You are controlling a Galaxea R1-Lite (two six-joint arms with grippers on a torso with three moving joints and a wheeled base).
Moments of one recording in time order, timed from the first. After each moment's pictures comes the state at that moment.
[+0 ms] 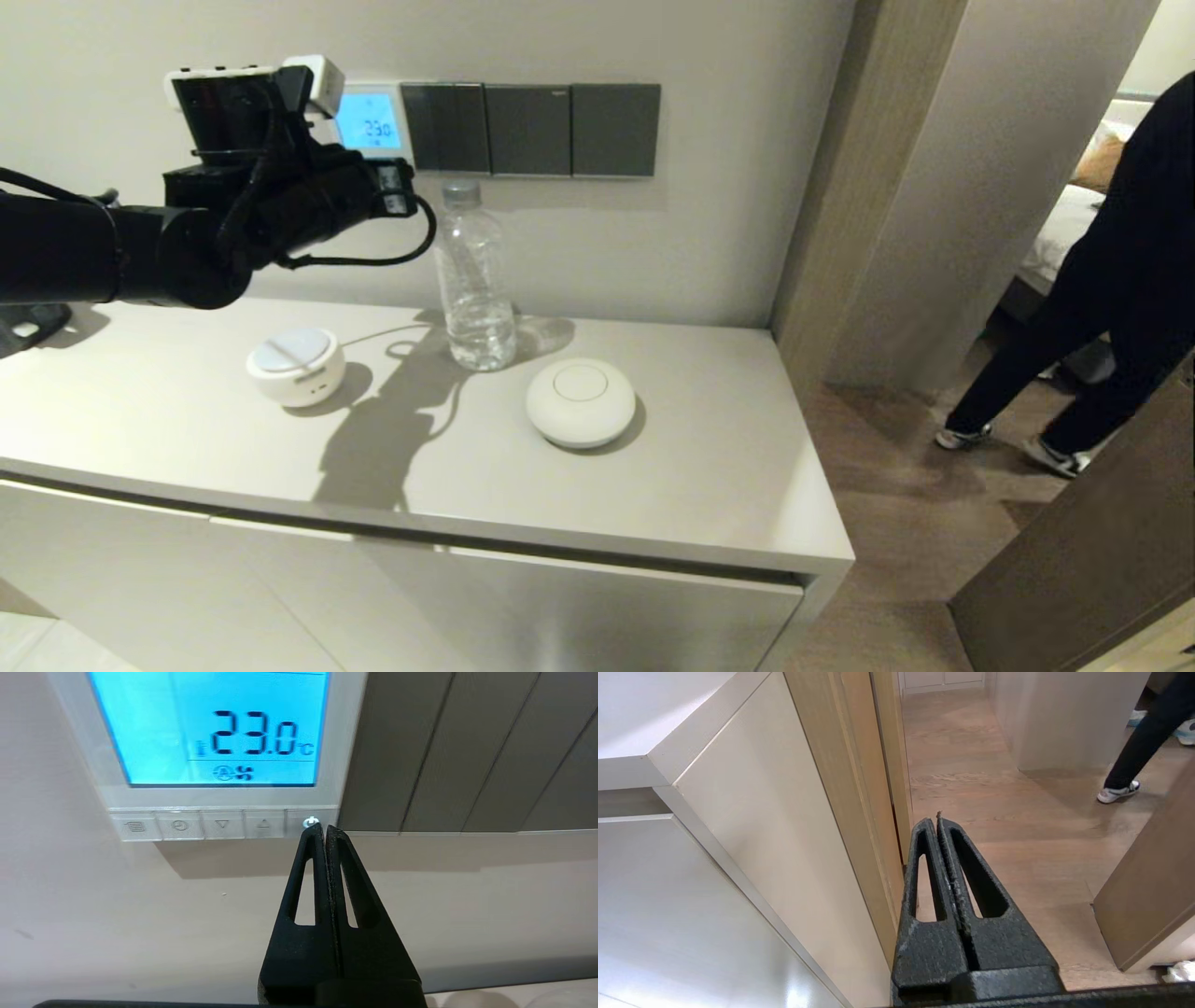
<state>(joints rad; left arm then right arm) -0.20 1.97 -1.57 -0.46 -0.06 -0.06 0.00 0.00 0.00 -0.01 -0.01 0.02</state>
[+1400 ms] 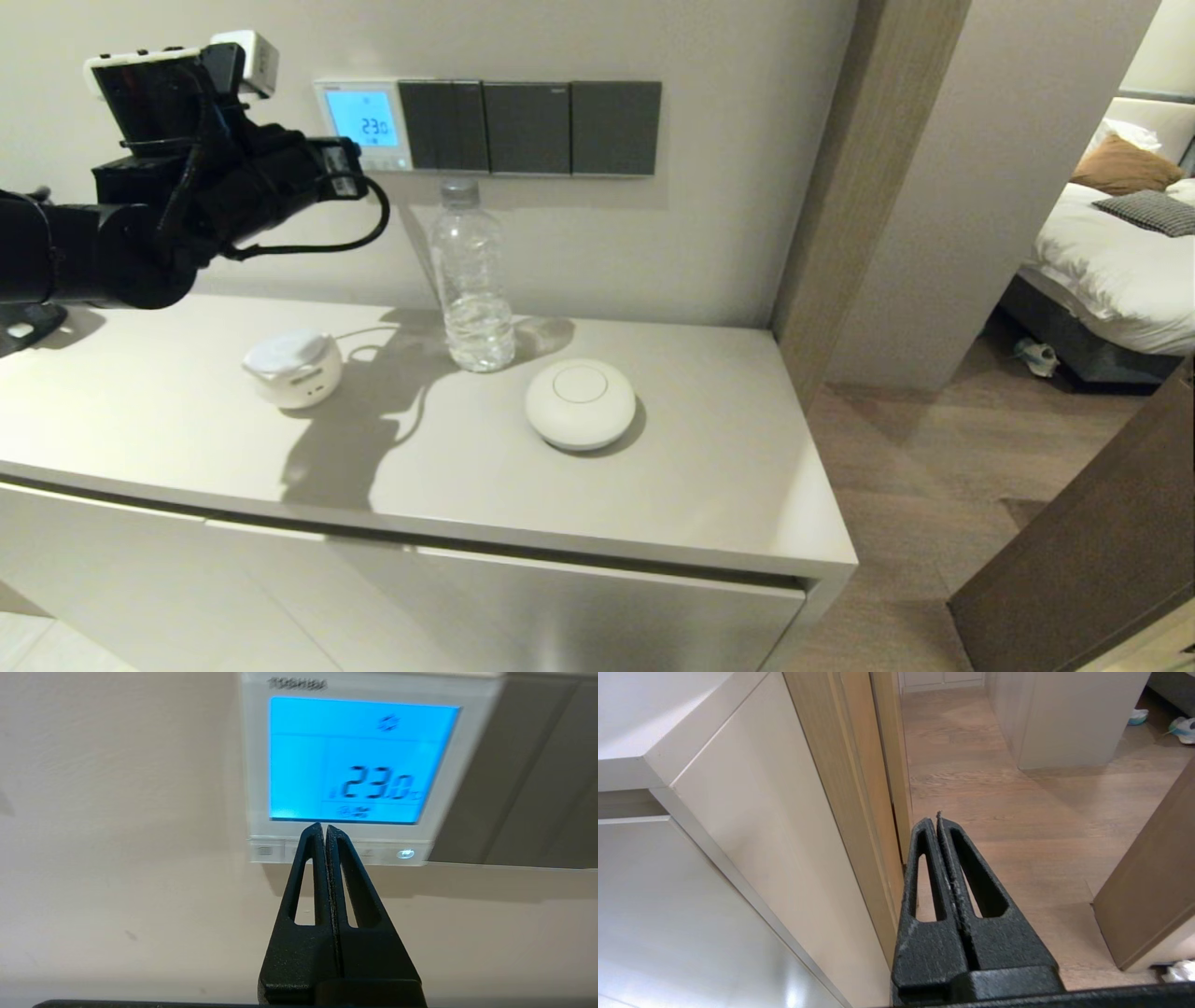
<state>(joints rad) -0.14 1.91 -1.51 -0.53 -0.06 -0.05 0.00 0.00 0.00 -0.01 -0.01 0.02</state>
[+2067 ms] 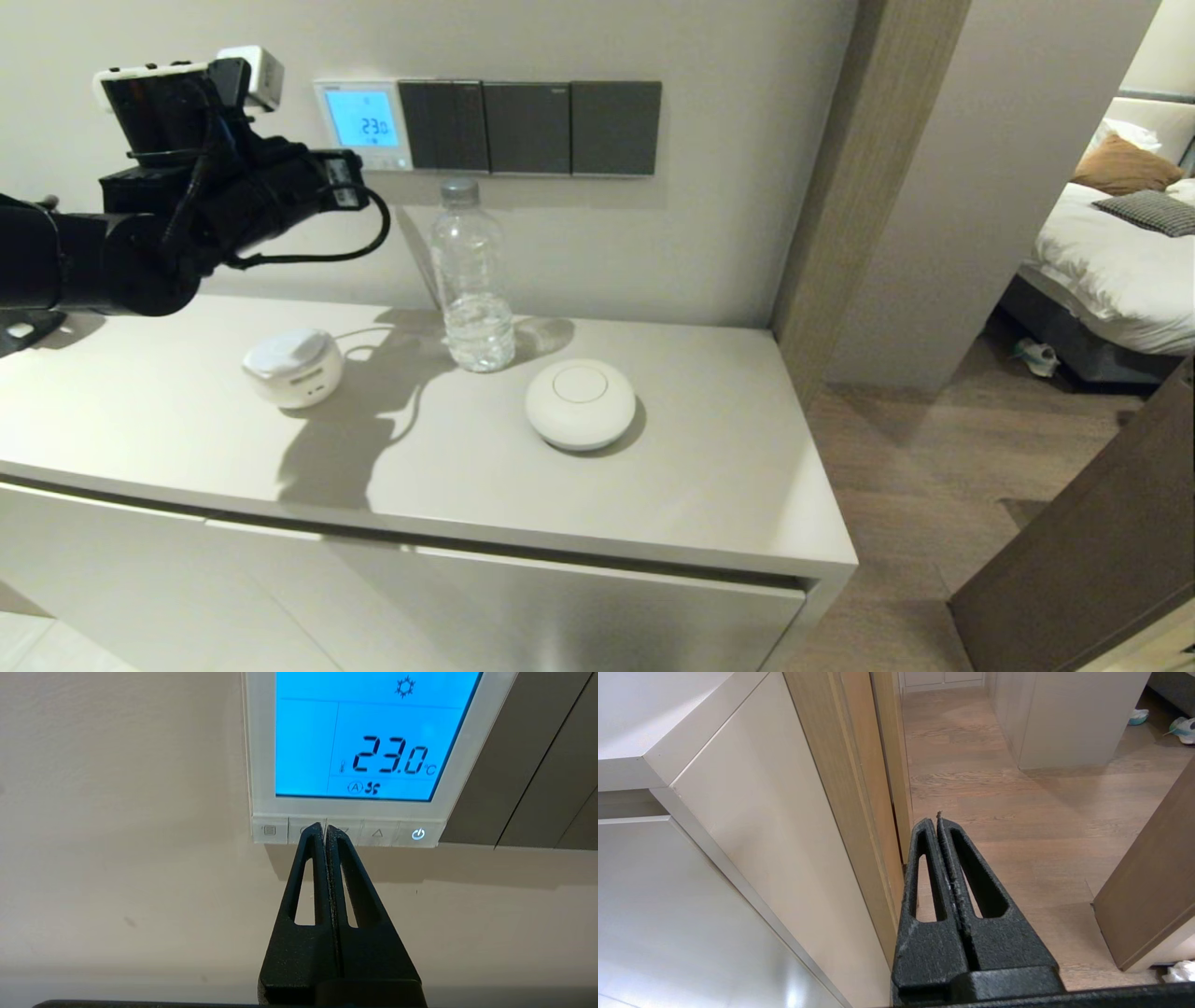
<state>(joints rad) -0.13 1.92 -1.48 -0.53 -0.06 -0.05 0.00 0.00 0.00 -0.01 -0.01 0.02</state>
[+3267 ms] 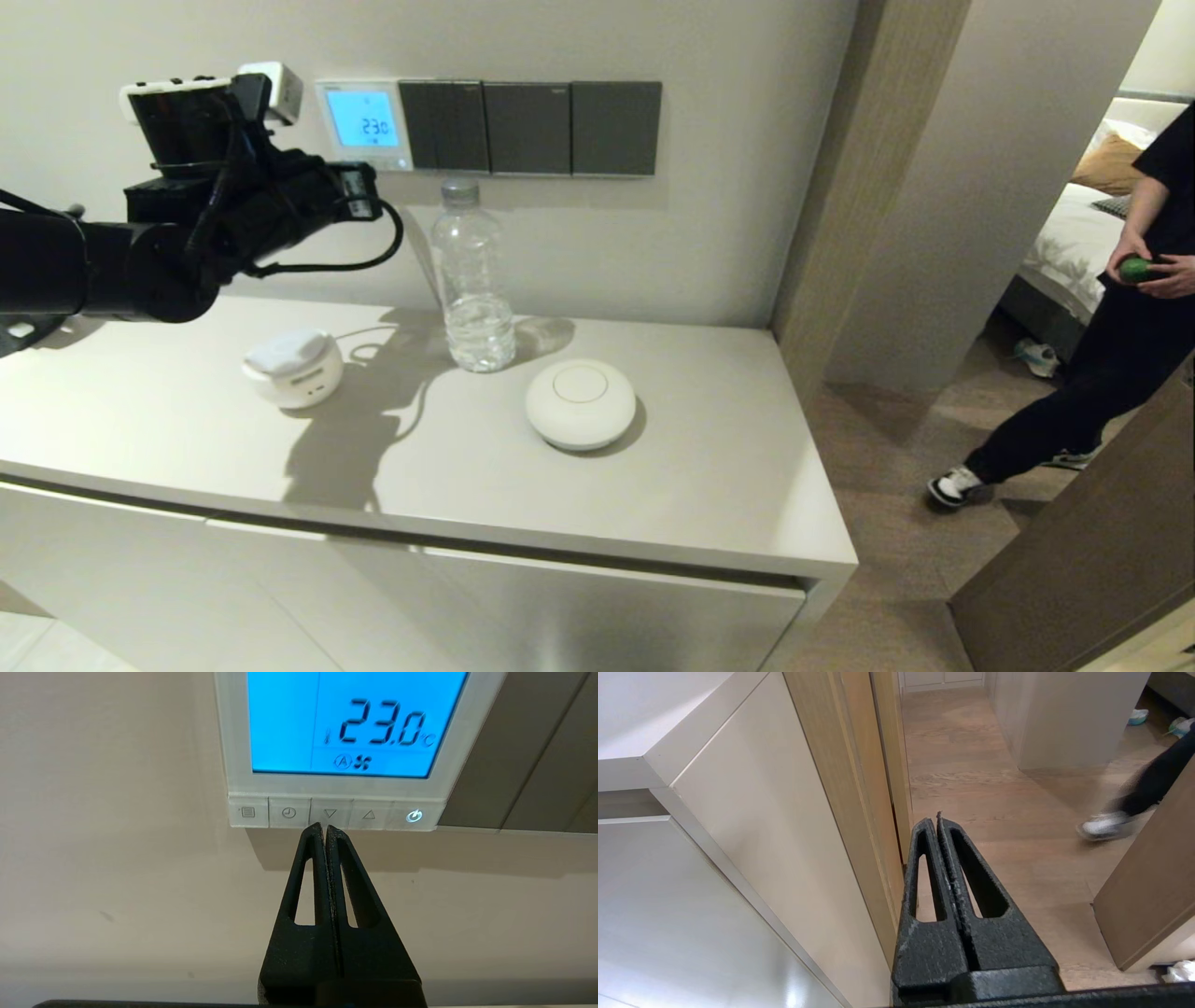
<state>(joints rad) -0.15 1.94 -1.48 -0.54 -0.06 -0.05 0.00 0.00 0.00 -0.01 -0.01 0.02</state>
